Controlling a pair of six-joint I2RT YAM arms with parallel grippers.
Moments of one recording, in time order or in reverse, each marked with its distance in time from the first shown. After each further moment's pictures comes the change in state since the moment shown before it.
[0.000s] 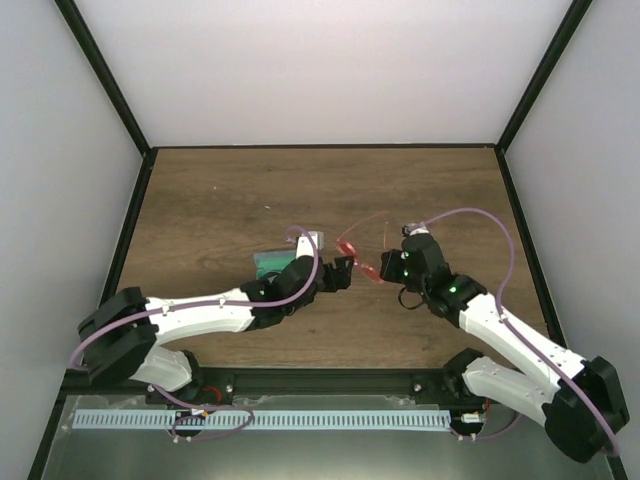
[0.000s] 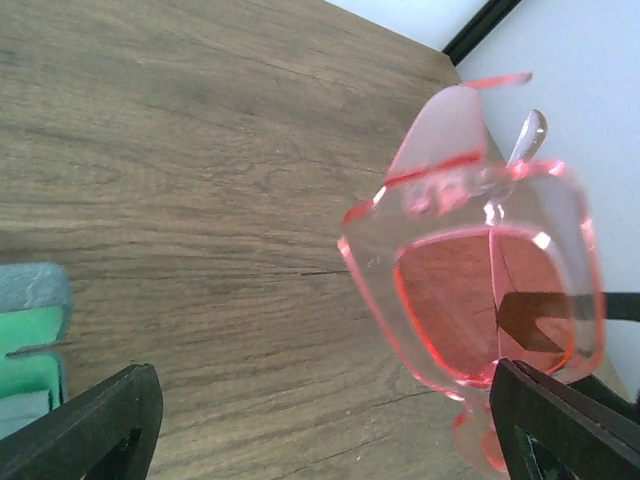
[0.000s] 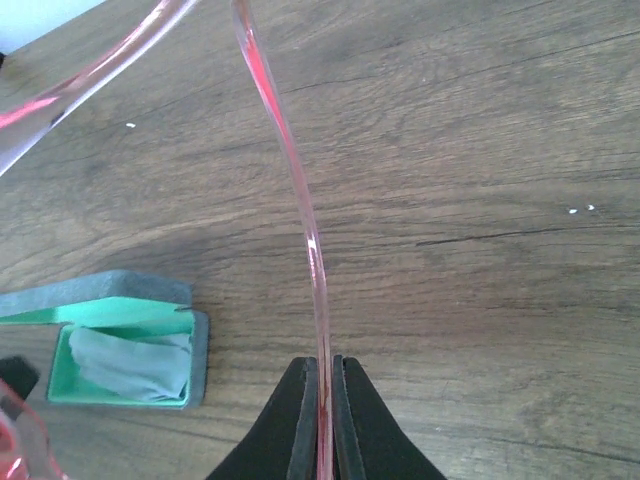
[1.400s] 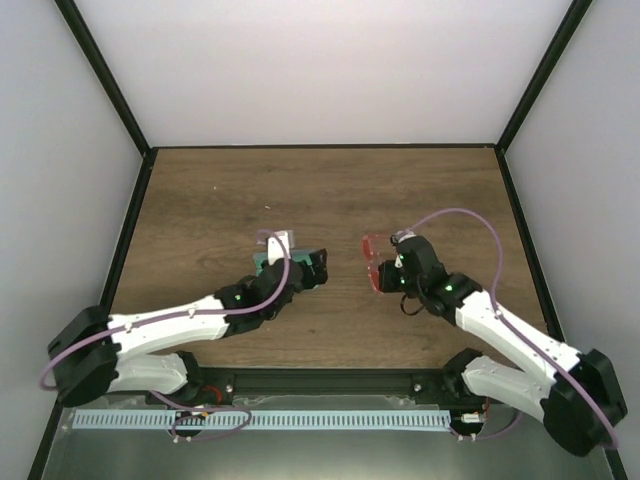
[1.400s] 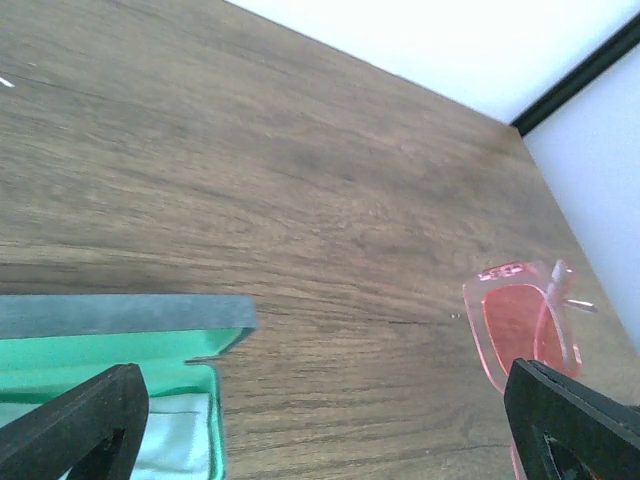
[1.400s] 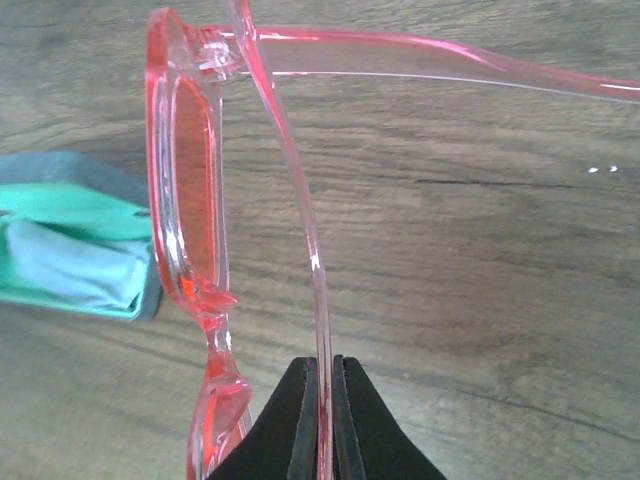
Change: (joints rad) left arm 0.028 -0.119 -0.034 -0.127 -0.143 -0.012; right arm 0.017 -0.025 -0.025 -0.086 -0.092 -0.168
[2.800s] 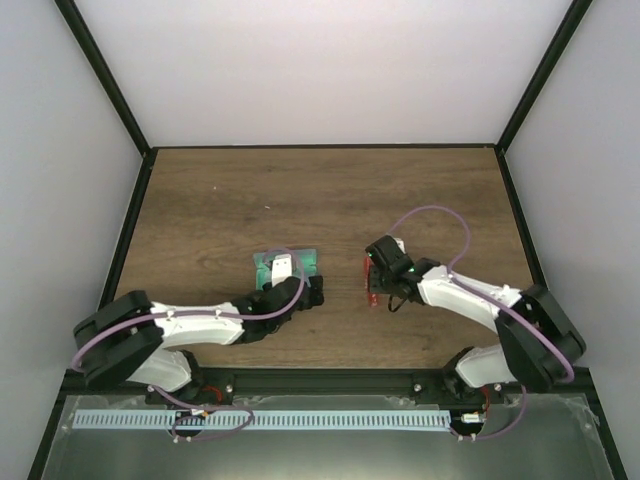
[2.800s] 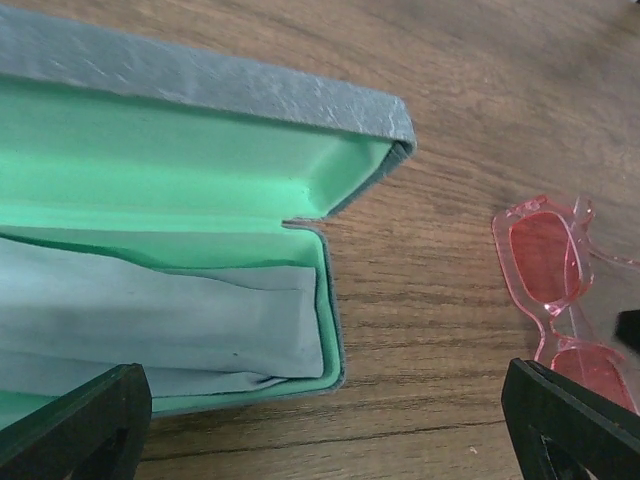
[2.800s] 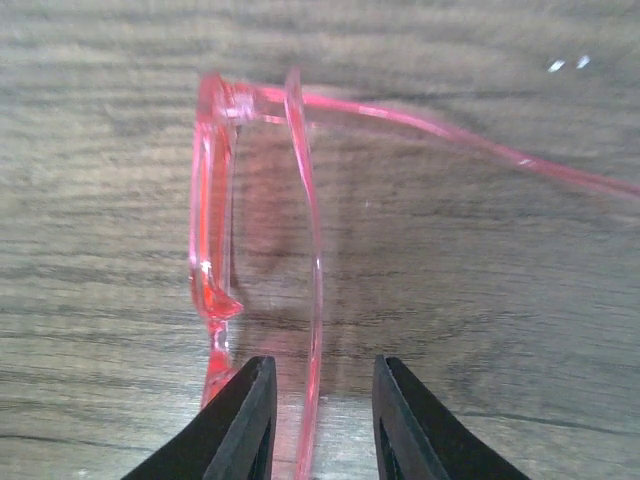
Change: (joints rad) left arm -0.008 0.080 -0.196 0.098 0.036 -0.095; right arm 0.058 0.446 0.108 -0.013 0.195 0.094
